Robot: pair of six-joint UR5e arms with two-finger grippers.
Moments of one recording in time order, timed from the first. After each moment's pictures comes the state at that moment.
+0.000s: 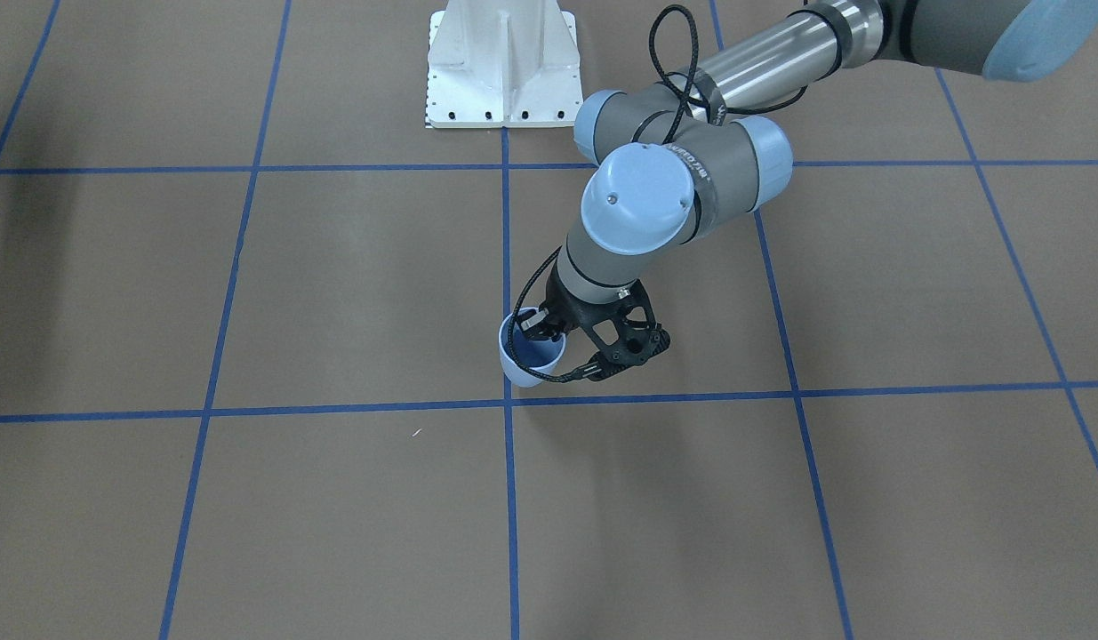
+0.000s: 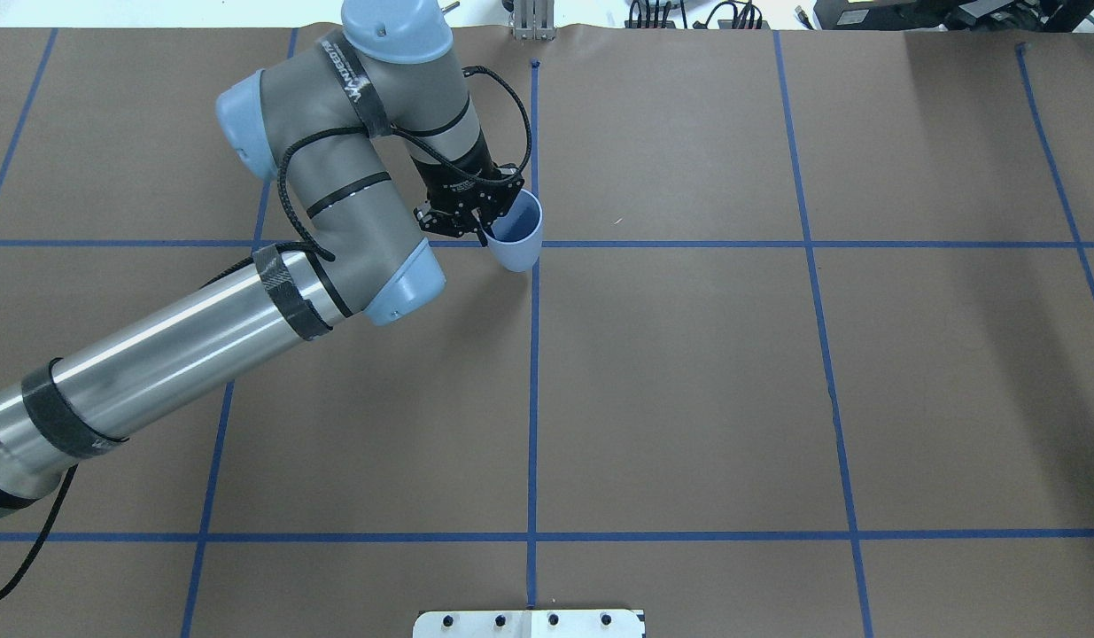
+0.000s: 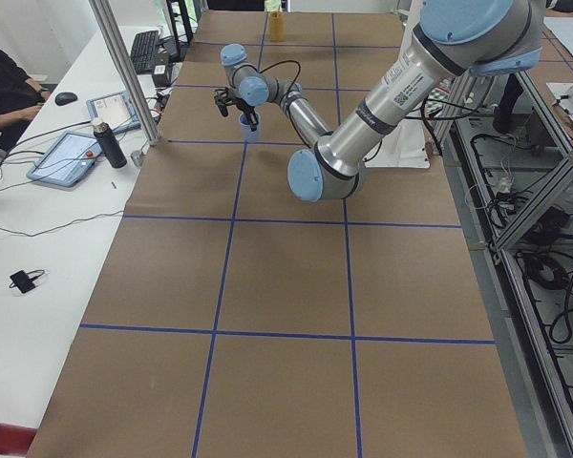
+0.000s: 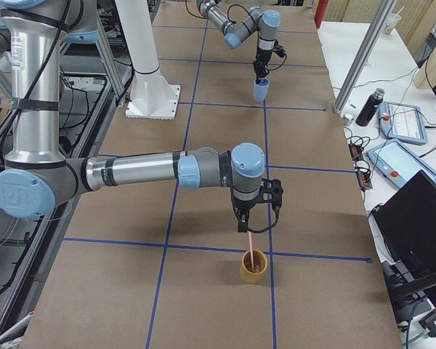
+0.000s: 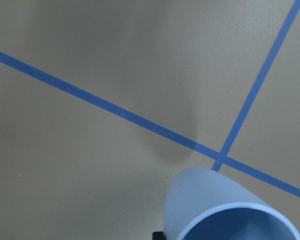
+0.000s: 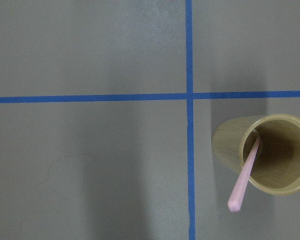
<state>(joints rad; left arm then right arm) -0.73 -2.50 -1.29 -1.68 -2.20 -1.50 1.53 -1.65 1.80 -1.61 2.38 0.12</state>
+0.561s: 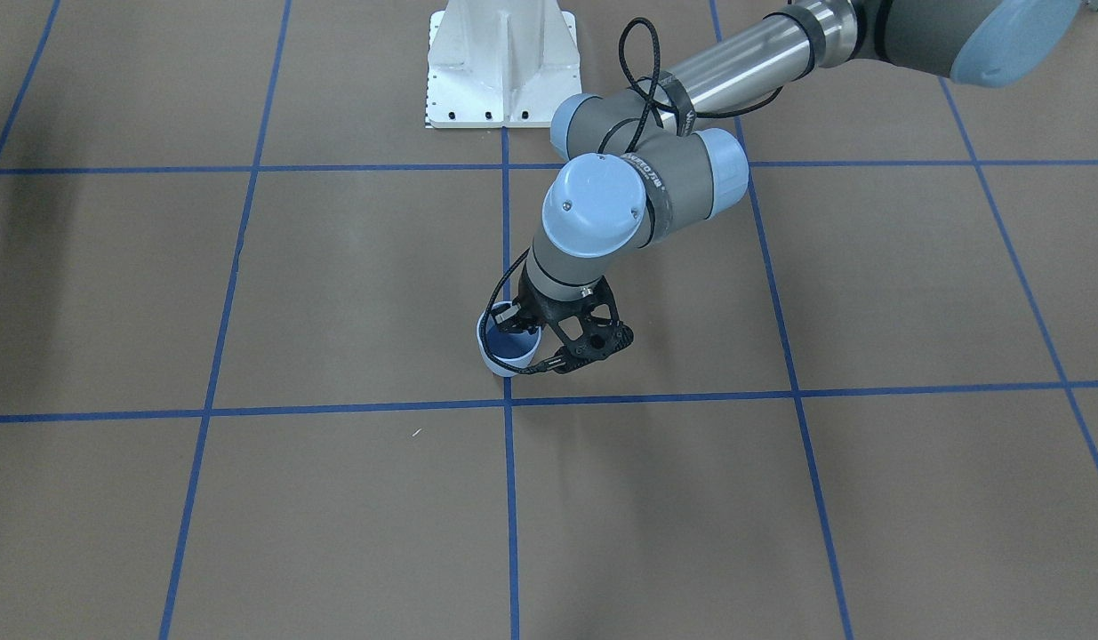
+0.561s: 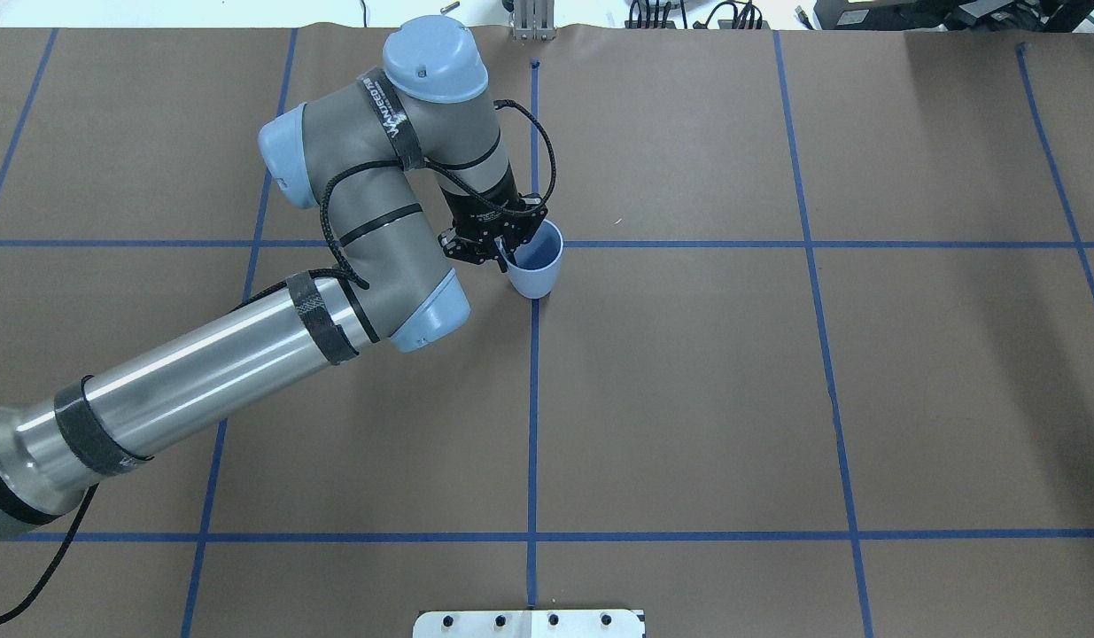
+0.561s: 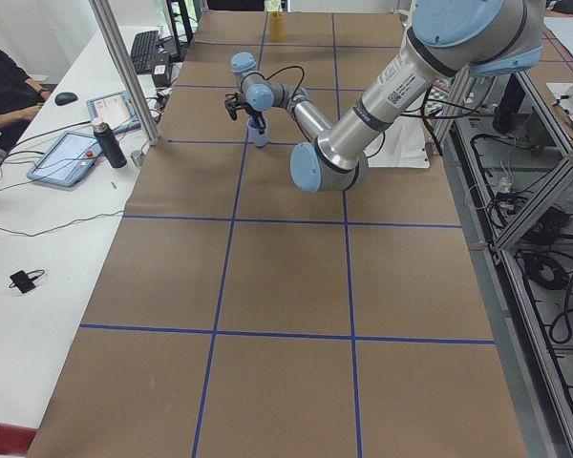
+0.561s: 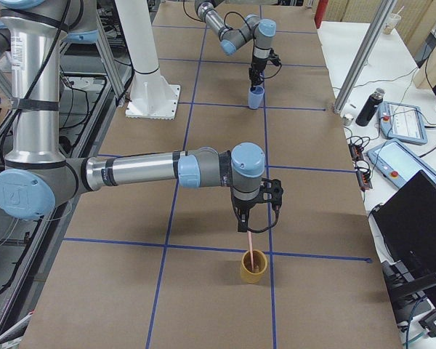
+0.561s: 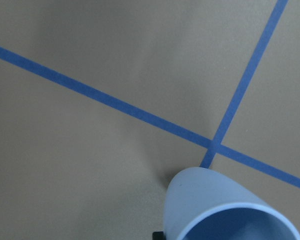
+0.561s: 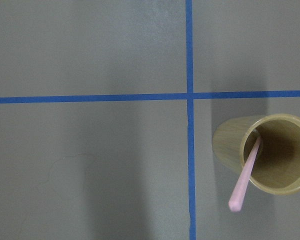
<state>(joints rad) -0.69 -2.52 -1.27 -1.70 -2.19 -1.50 1.53 -1.65 1.80 -1.61 2.38 0.13</state>
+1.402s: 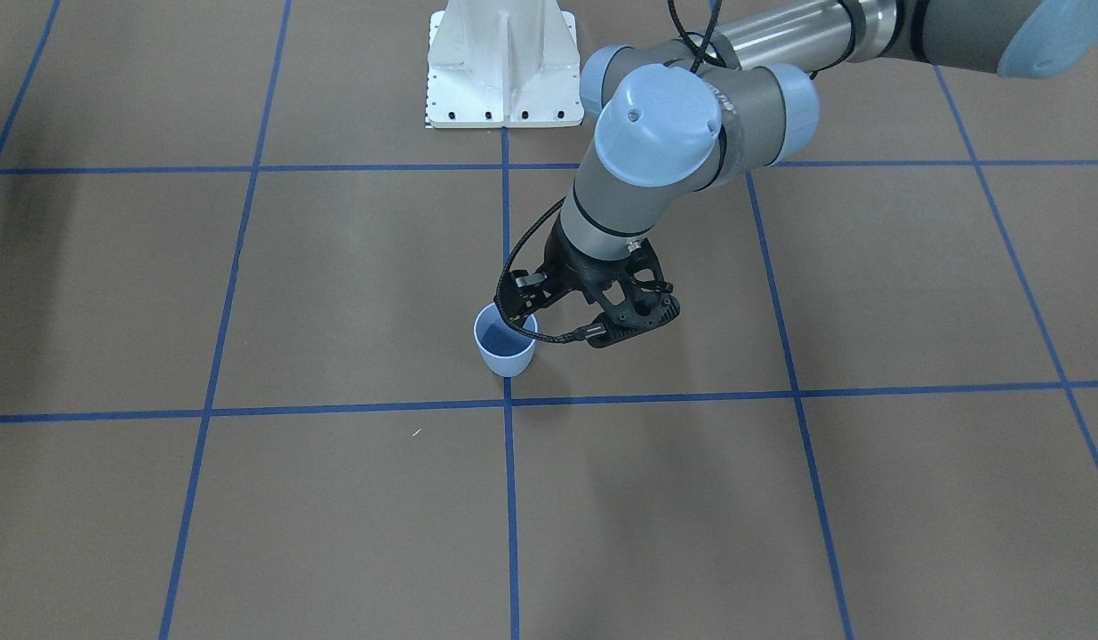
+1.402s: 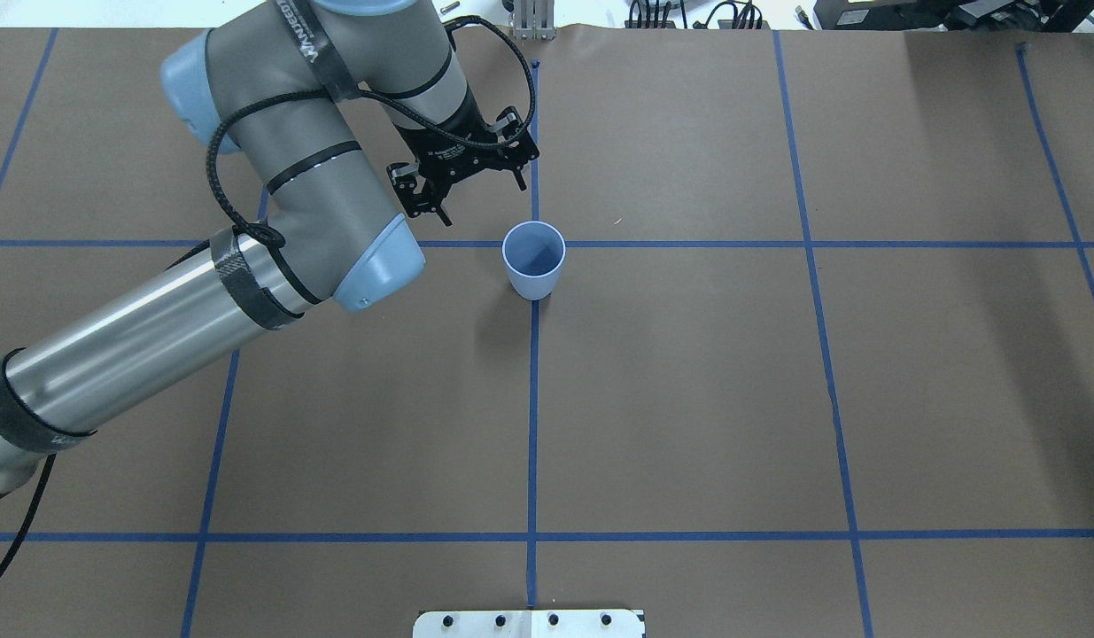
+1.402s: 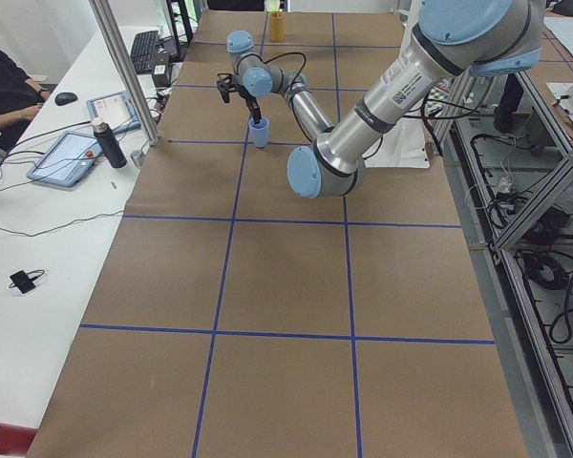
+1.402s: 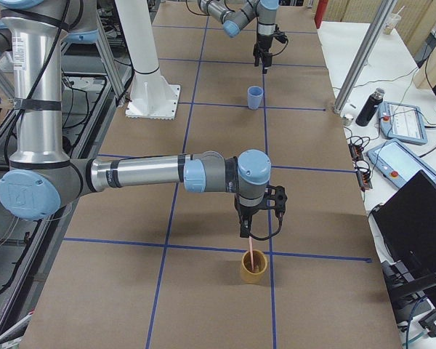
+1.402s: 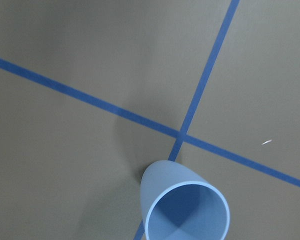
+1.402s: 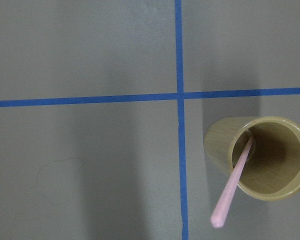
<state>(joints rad) -0.78 -2.47 -1.48 -1.62 -2.20 -1.48 1.55 -1.61 1.72 -1.64 2.38 0.11</state>
